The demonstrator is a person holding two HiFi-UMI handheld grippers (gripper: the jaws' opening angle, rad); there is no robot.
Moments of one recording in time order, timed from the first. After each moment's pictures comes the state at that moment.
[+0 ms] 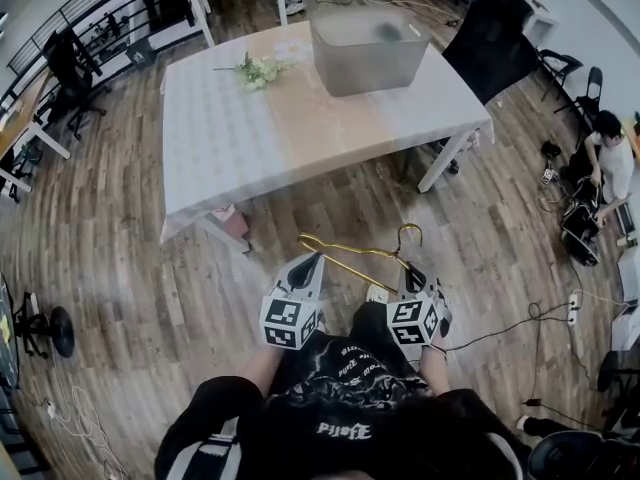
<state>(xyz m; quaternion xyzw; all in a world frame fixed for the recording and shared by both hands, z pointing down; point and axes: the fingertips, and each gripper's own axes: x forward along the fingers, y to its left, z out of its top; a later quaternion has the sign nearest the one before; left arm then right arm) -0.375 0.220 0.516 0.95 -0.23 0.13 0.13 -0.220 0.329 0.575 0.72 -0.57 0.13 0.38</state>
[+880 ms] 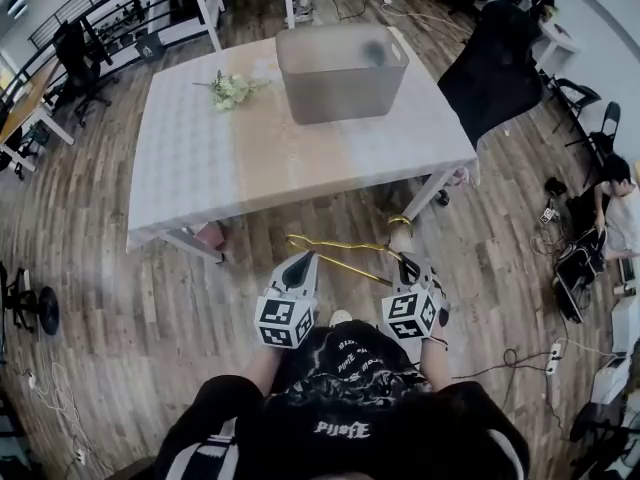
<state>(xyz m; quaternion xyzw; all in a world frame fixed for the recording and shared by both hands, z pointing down) -0.133 0.190 0.512 0.93 -0.31 0.10 0.16 0.033 0.263 0.555 0.67 -0.63 0.07 0.39</state>
